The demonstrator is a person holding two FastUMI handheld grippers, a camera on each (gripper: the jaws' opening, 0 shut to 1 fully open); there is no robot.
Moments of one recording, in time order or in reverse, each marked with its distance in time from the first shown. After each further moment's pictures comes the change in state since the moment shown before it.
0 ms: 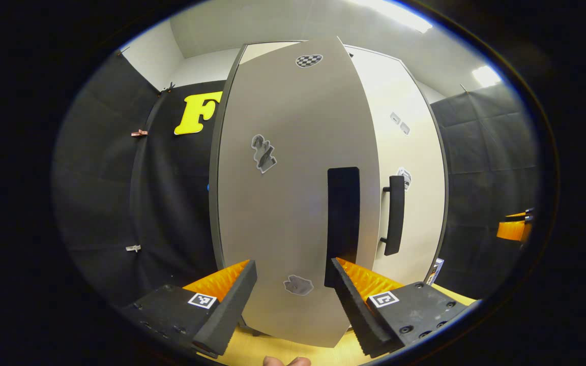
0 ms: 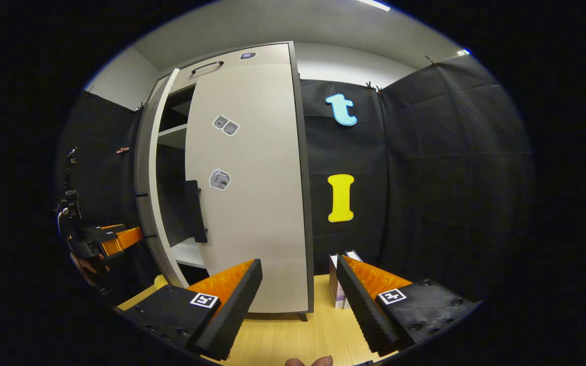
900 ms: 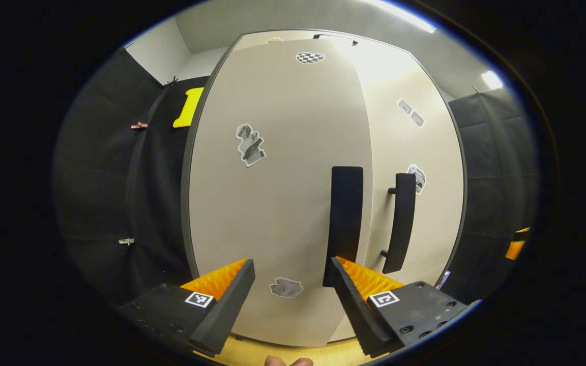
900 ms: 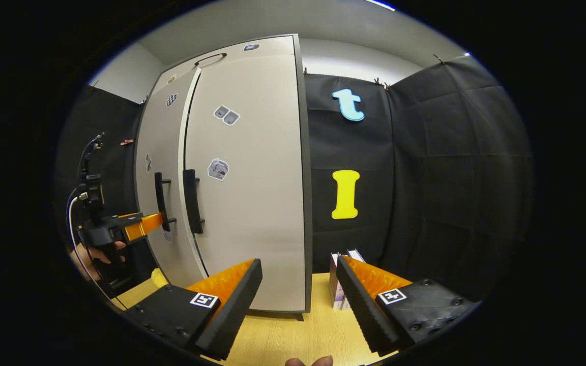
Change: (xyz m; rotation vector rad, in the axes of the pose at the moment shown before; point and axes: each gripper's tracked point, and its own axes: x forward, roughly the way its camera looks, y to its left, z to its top) left arm 0.059 -0.032 -0.004 -0.021 0.005 0.035; right arm 0.020 -0.002 -0.010 -0.029 0.026 0.032
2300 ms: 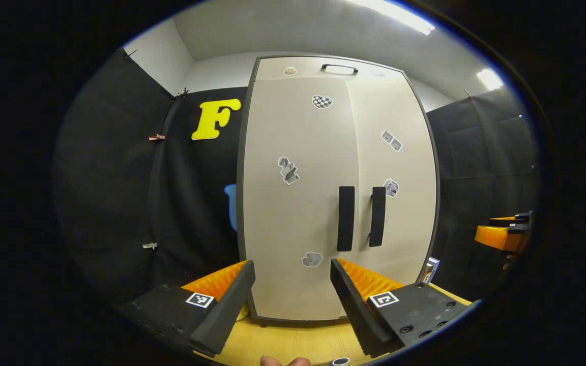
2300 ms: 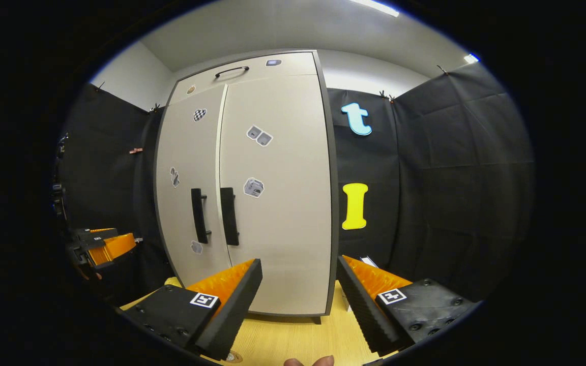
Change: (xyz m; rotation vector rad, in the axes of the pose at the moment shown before) left arm -0.160 0.052 0.023 0.026 -0.001 0.010; right arm -0.039 0.068 0.027 0.007 -0.074 0.006
